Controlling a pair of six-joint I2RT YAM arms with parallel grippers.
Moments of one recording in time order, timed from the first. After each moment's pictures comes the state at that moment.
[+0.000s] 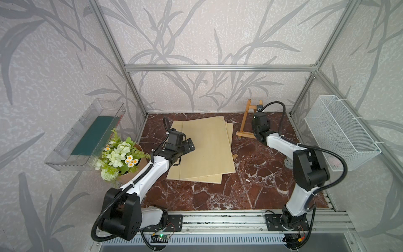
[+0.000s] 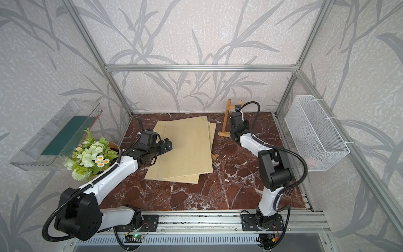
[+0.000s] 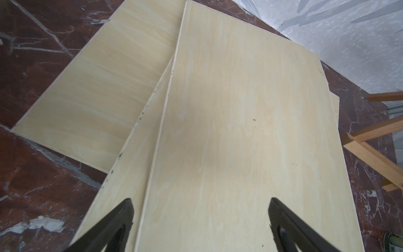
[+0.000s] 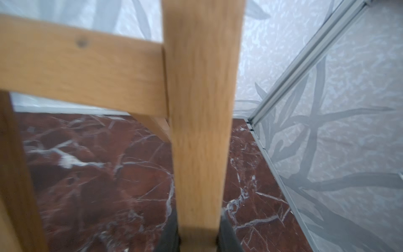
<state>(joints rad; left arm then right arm) -0.27 1.28 0.87 -0.37 -0.08 -0.64 0.30 1.88 1.27 0.15 0.68 -0.04</state>
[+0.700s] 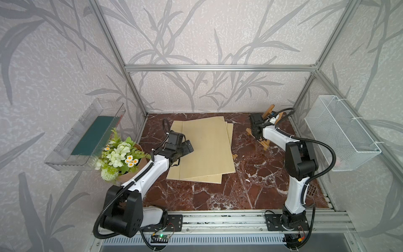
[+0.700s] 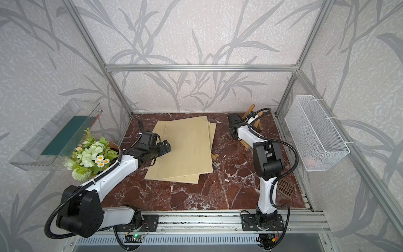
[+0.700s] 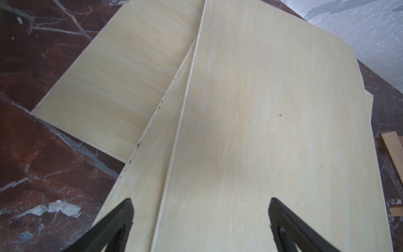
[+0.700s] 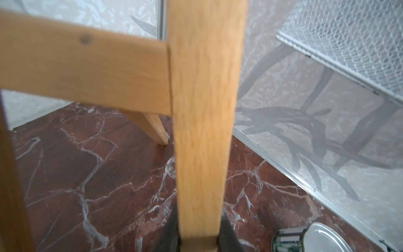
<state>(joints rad) -0.25 1.32 0.86 -0.42 -0.09 -0.66 0.26 2.01 1.50 -0.59 1.04 0.79</state>
